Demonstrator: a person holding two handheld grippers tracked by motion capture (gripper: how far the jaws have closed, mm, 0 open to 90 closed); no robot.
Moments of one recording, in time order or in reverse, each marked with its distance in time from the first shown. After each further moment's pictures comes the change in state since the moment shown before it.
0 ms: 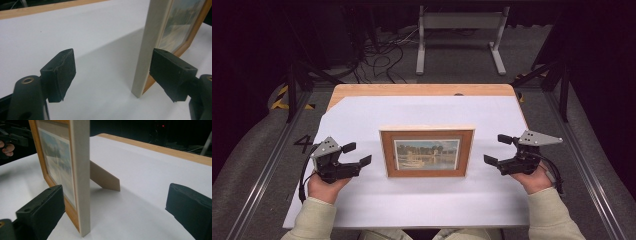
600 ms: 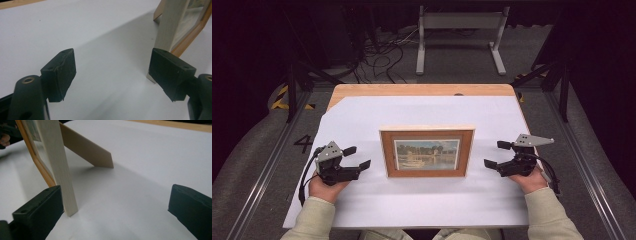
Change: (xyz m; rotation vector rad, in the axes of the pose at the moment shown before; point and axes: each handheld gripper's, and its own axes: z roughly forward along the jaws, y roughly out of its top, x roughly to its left) left arm 0.016 -0.024 0.014 0.029 -0.011 0.068; right arm -0.023 -0.032 0.015 0.110 0.024 0.057
